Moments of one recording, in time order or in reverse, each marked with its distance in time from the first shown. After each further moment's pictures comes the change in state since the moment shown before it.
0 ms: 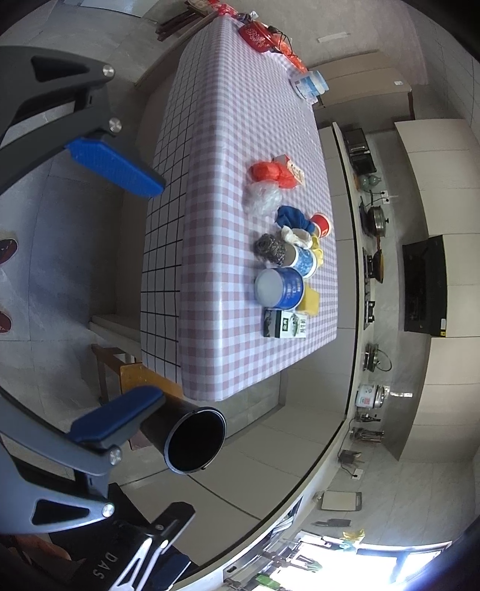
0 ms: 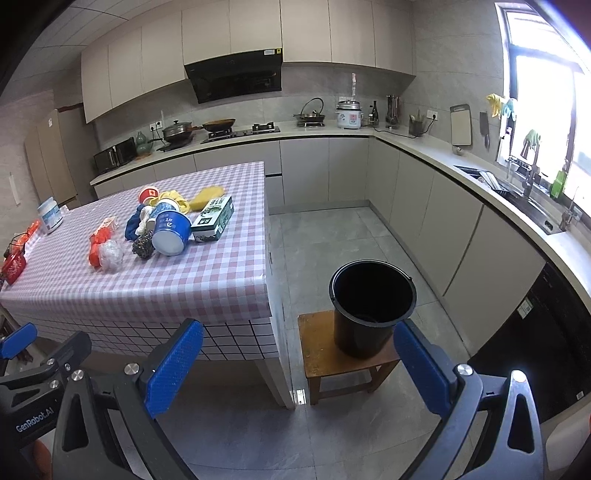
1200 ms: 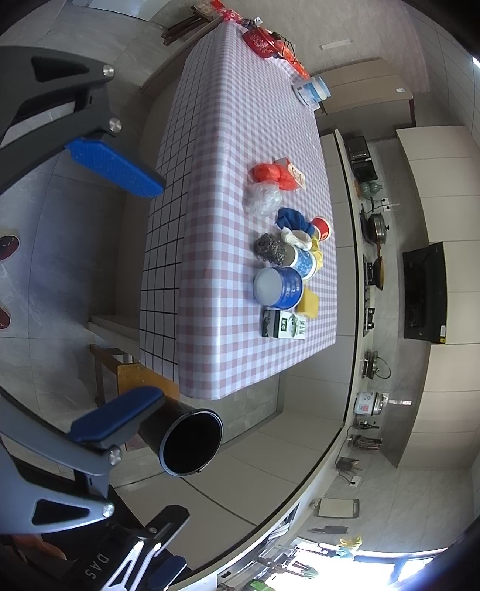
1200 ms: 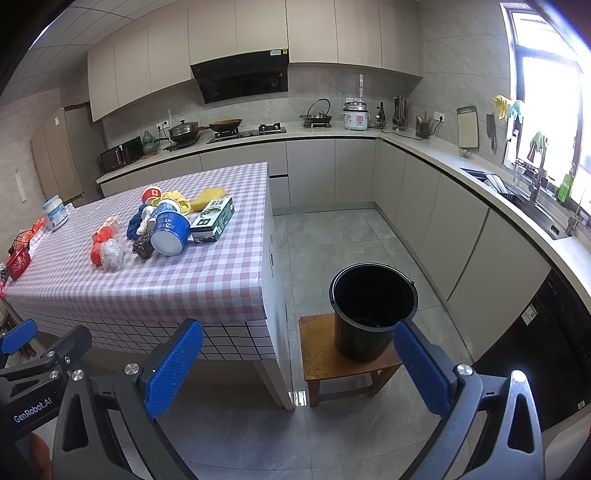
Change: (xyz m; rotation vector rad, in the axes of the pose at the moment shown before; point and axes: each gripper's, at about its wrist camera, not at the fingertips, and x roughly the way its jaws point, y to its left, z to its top) left arm -0.001 -0.013 0.000 -0.015 -0.004 0.031; right arm 0.004 -0.015 0.004 -0.015 -0.002 0.028
